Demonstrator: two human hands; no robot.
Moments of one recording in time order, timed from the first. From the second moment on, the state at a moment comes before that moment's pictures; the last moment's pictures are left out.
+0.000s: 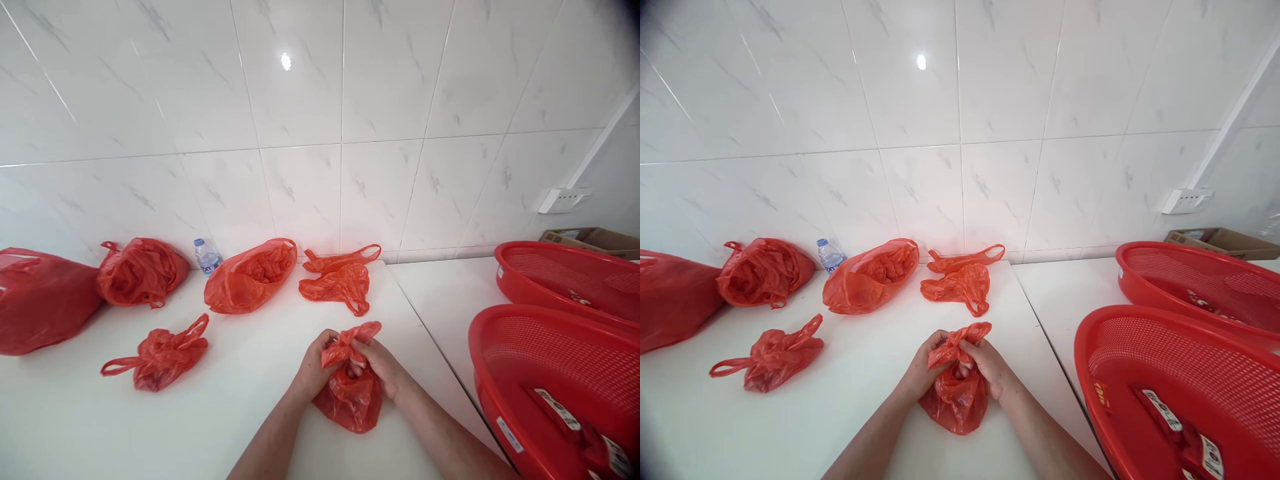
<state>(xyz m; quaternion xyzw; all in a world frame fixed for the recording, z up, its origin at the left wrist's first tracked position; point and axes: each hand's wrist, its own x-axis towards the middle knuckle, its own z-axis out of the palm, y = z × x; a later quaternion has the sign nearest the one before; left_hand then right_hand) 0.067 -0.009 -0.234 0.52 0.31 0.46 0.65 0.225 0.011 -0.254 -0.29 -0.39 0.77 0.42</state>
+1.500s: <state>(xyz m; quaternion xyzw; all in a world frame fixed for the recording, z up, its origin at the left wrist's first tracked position) 0.068 0.003 -0.252 0.49 0.39 0.51 0.59 0.221 0.006 -0.244 -0.53 -0.59 0.40 0.46</state>
